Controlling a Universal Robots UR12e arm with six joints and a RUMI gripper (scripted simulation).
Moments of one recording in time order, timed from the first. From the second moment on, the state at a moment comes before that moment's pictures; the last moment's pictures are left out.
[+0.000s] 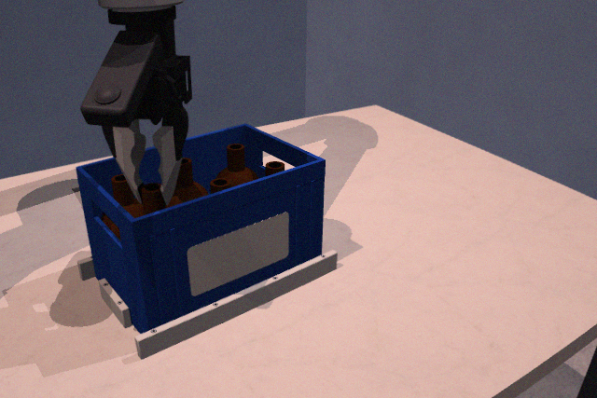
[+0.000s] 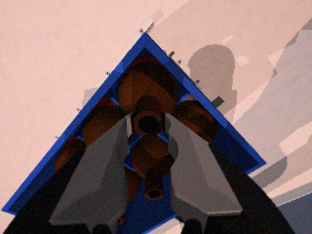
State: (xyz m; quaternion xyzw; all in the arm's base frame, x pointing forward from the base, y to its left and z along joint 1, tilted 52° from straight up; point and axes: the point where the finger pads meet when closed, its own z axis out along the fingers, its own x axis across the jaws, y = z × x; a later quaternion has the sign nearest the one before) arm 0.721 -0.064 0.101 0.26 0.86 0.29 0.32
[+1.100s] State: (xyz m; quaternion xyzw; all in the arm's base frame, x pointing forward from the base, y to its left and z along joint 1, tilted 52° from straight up) arm 0.726 -0.061 0.097 0.26 0.86 0.29 0.32
